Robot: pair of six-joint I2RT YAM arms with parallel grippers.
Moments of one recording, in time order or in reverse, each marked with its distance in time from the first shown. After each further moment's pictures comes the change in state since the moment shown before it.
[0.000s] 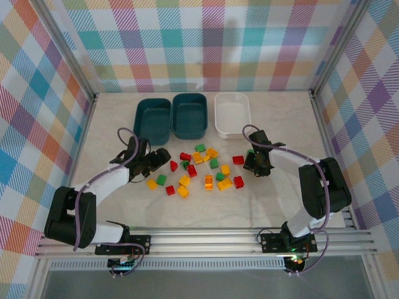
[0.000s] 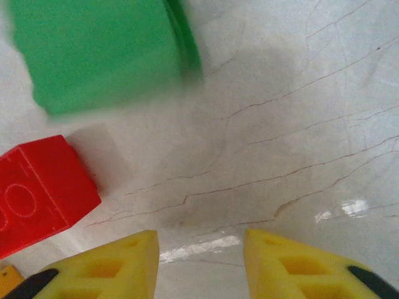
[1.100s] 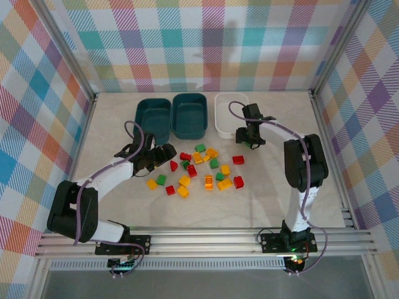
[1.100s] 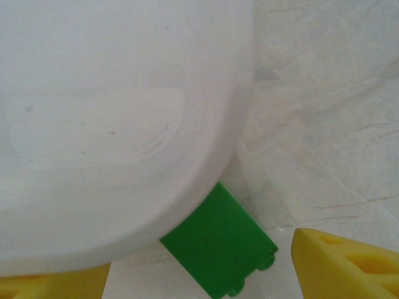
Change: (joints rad) left arm -0.043 0.043 0.097 -0.042 -0.003 0.035; right arm -0.040 0.351 0.497 -0.029 0.119 -0.431
